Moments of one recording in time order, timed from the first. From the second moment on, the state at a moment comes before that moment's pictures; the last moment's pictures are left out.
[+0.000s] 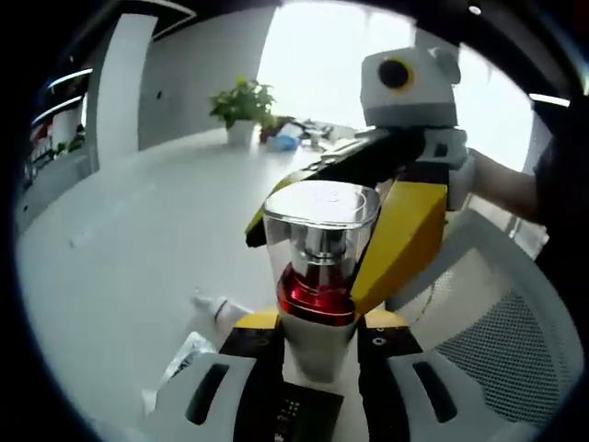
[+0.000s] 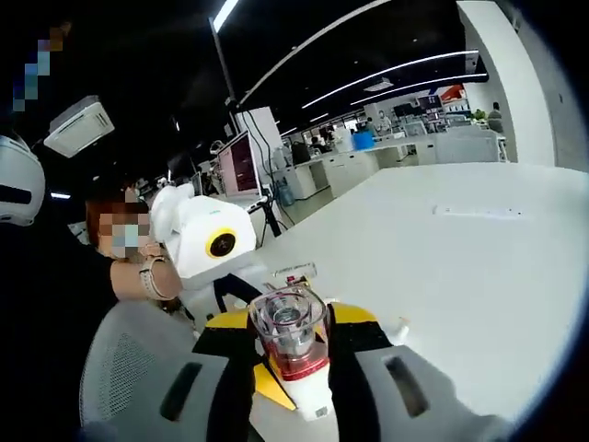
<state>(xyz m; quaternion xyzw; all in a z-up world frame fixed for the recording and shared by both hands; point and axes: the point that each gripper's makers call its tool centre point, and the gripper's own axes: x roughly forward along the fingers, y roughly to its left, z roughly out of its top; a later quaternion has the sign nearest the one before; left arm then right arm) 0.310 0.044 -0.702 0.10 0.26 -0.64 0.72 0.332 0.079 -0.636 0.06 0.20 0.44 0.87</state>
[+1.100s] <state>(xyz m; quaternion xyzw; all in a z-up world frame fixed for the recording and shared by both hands) 0.330 0.048 -0.702 0.16 0.21 -0.61 0.75 0.341 0.077 -0.635 -0.03 0.15 0.40 0.90</state>
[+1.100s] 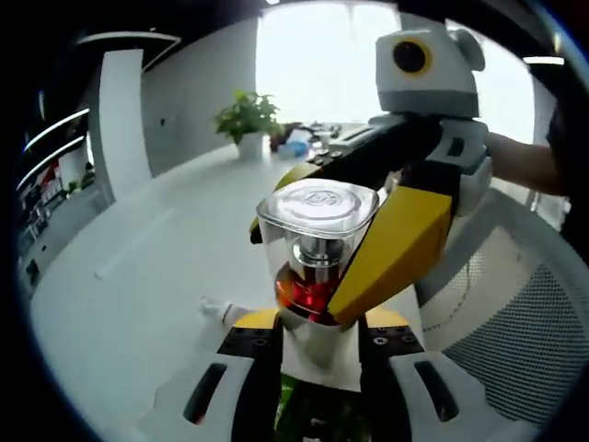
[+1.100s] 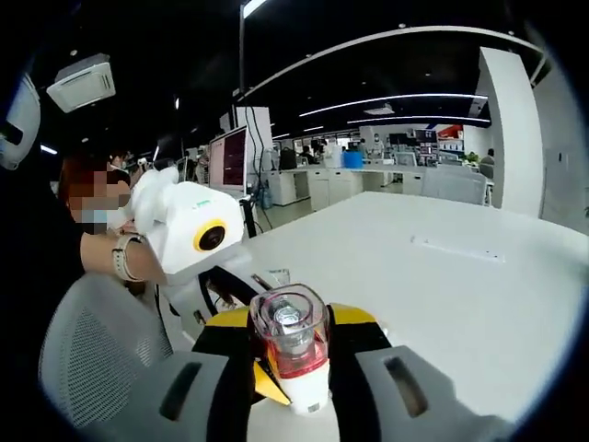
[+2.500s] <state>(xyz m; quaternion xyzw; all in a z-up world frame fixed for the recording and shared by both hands) 0.290 0.082 -0.690 0.12 0.24 -0.59 0.76 0.317 0.056 -0.695 0.00 0.26 0.43 0.87</state>
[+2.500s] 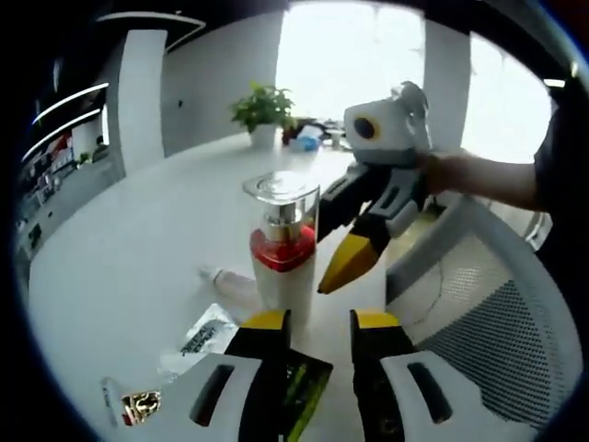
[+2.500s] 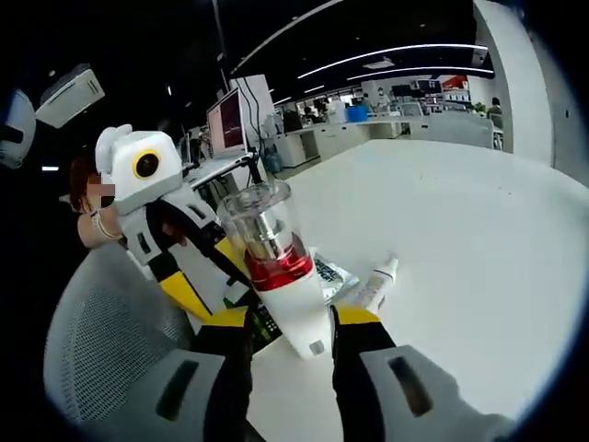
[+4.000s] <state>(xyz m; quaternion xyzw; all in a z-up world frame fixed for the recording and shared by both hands) 0.308 0.072 -0.703 0.17 0.25 -0.58 0.76 0.320 0.054 -0.693 -0.05 0.26 0.43 0.86</state>
